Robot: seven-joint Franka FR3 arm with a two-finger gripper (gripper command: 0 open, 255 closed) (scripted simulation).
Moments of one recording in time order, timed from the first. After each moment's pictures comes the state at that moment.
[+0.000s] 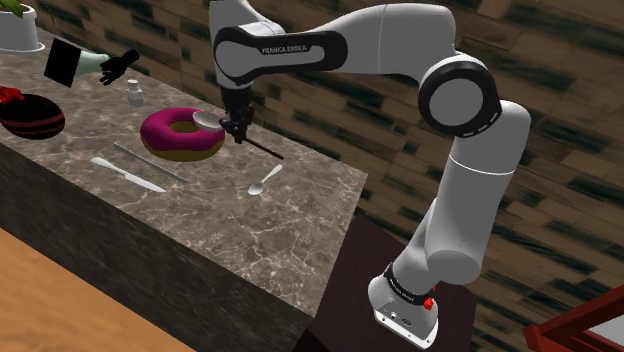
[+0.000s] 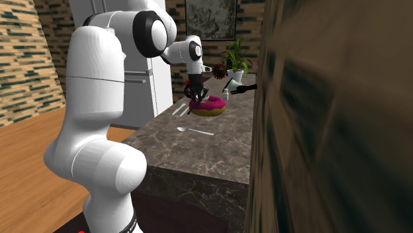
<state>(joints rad) 0.20 0.29 0.03 -1.63 -0.11 1.81 0.00</state>
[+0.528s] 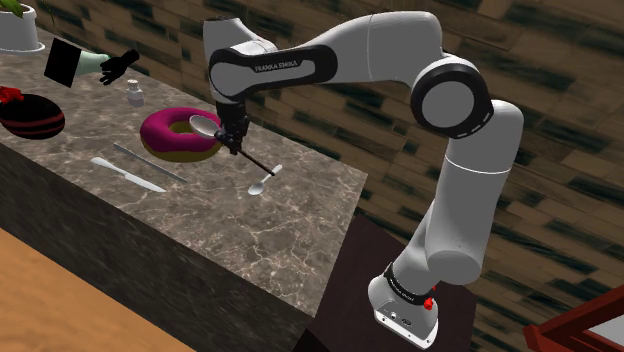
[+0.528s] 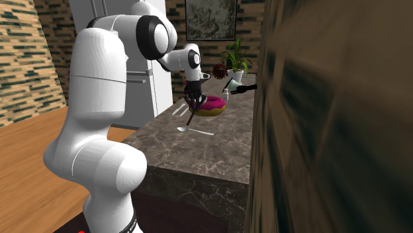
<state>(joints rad) 0.21 0.32 0.03 -1.67 -0.11 1.88 0.02</state>
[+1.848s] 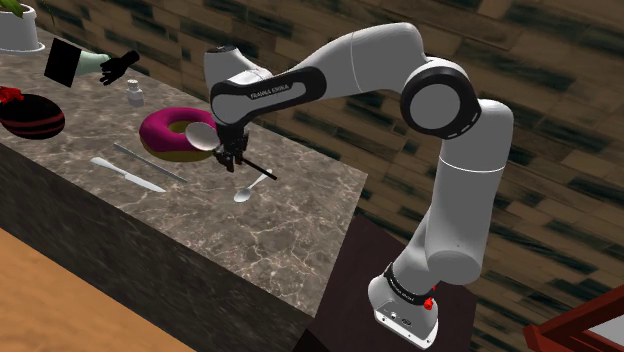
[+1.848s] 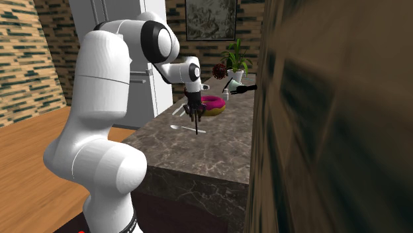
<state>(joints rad) 0.21 0.37 0.03 -1.76 -0.12 2.02 0.04</state>
